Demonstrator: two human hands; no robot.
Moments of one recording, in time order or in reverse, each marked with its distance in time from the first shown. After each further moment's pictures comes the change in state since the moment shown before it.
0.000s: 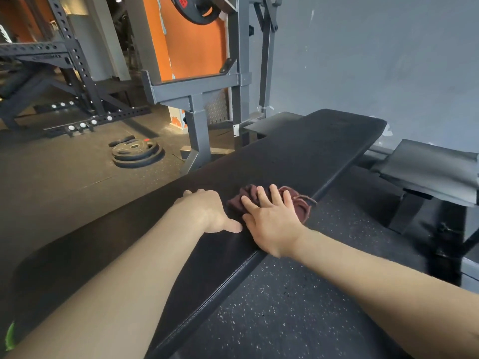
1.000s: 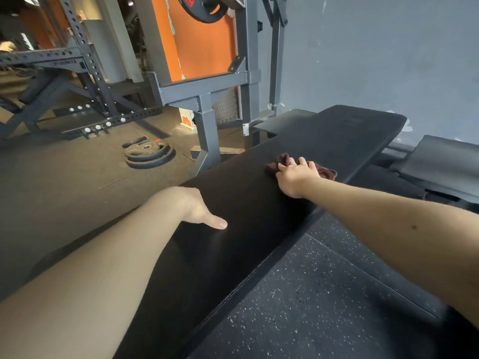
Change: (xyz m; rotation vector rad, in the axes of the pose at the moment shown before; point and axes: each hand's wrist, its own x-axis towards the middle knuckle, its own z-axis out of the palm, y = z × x) left_hand 0.033 -0.039 -0.022 0.036 -0.149 -0.101; right_hand 0.123 0.088 -0.016 0.037 -0.126 0.220
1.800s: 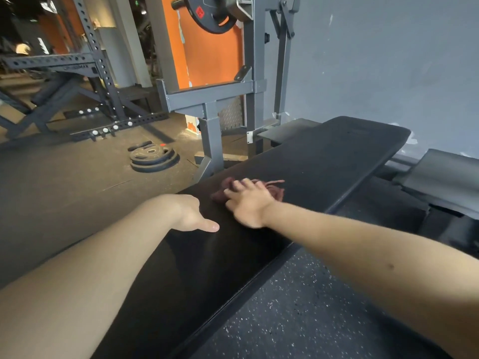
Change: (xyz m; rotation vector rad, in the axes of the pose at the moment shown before) left_hand 0.000 -0.012 0.002 0.025 0.044 0.051; right_hand -0.044 -0.099 0.007 -0.081 0.030 -0.409
